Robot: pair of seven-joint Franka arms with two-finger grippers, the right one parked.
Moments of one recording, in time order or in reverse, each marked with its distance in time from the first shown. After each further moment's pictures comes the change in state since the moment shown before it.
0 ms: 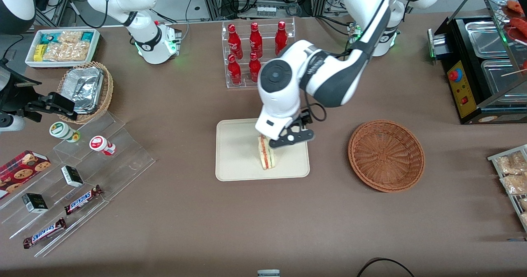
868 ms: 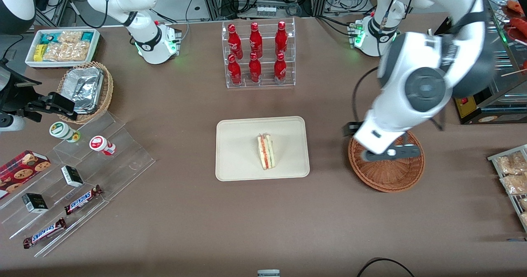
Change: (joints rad) arm 0.011 -0.218 0.445 -0.139 -0.190 -0.170 0.608
